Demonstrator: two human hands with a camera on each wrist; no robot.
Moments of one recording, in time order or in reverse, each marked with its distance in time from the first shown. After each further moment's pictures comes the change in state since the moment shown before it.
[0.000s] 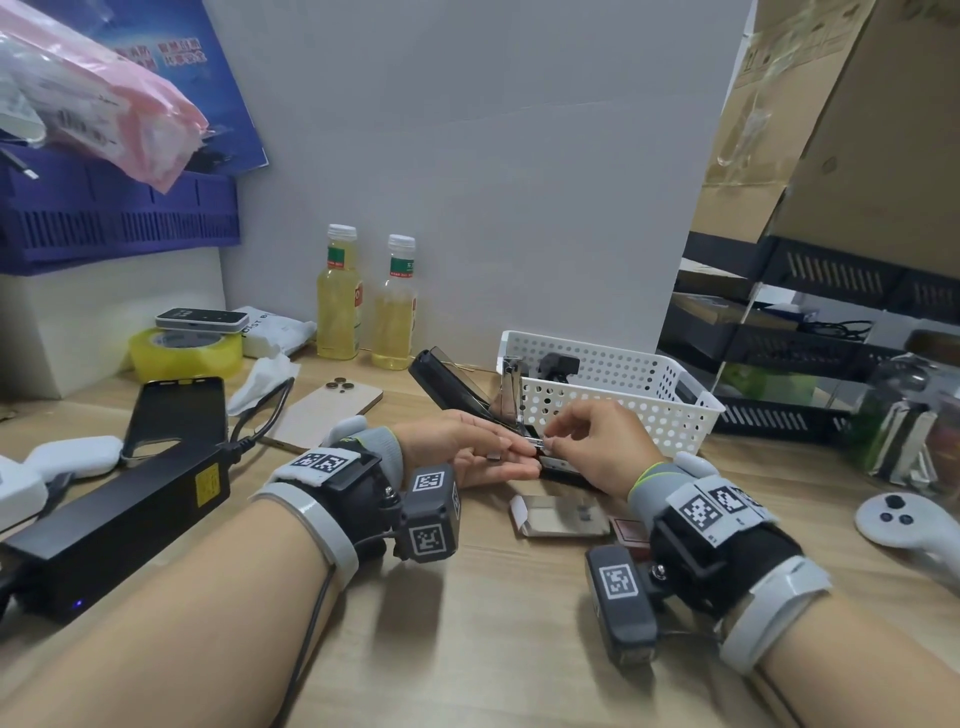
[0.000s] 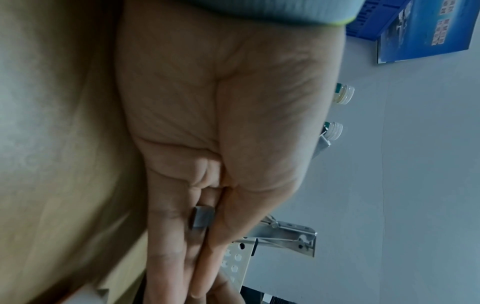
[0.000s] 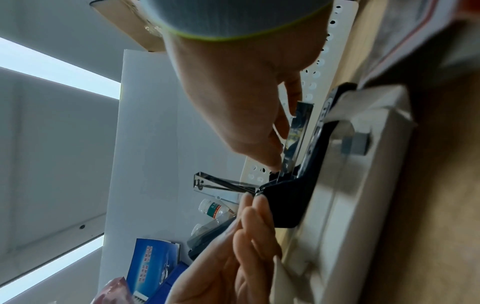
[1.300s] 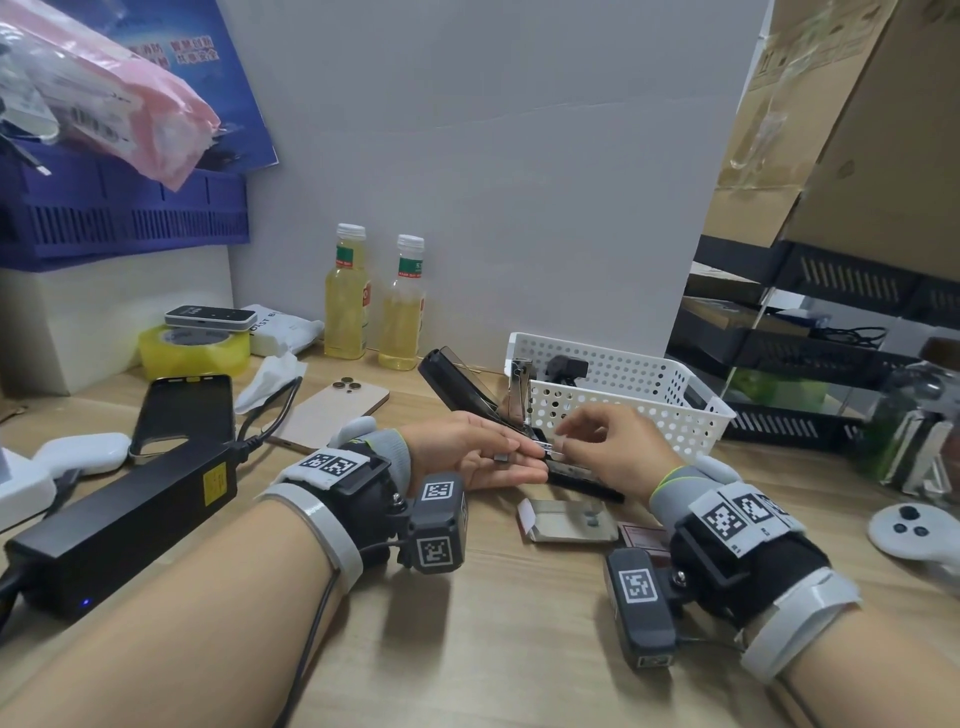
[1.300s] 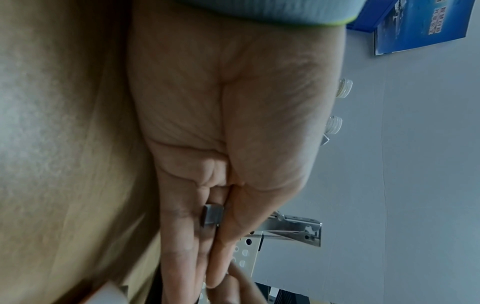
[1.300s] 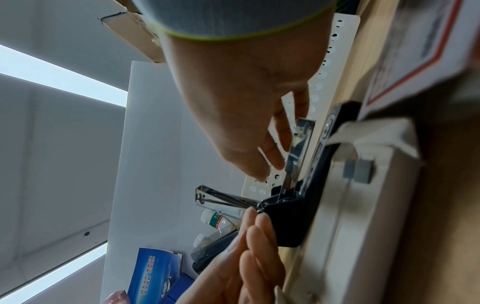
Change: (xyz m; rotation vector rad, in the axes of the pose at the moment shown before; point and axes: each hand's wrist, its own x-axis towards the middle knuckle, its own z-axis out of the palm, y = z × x) left_hand 0.004 -0.002 -0.004 -0.011 -0.016 0.001; right_hand 0.000 0.005 -0.008 0.086 -0.044 0.014
